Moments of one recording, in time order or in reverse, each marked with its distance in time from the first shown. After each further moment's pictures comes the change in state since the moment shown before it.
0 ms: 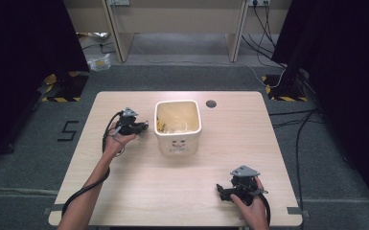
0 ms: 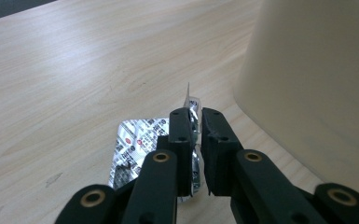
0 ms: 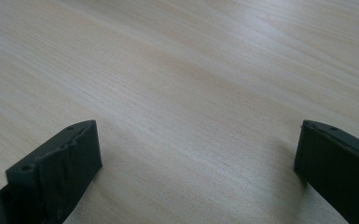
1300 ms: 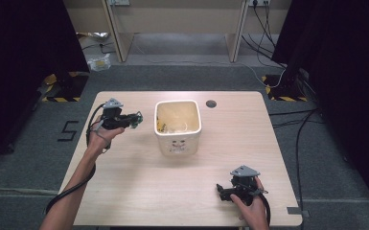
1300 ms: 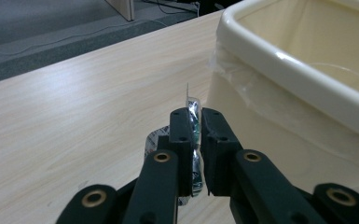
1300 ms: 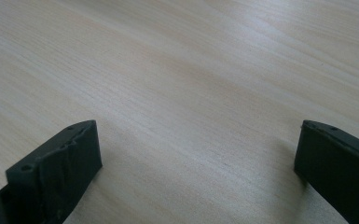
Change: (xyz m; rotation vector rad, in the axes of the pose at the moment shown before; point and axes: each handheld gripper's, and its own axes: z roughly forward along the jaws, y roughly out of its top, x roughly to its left) left arm -0.004 0.033 -0.077 -0.102 -0.055 0.000; right arm 0.000 0.000 0.000 0.000 0.000 0.000
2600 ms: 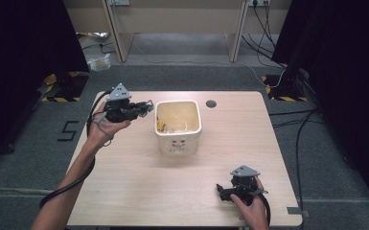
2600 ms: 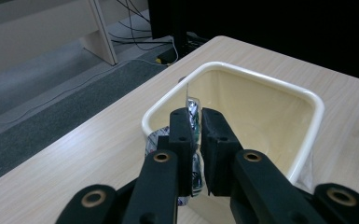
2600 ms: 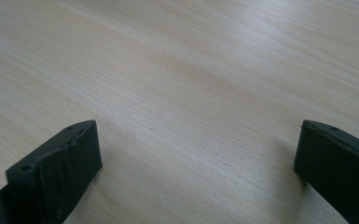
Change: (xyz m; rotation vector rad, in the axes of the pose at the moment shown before) left arm -0.066 0.066 -0.038 -0.085 -0.060 0.215; right arm 0.000 0.000 0.000 -0.001 0.000 0.000
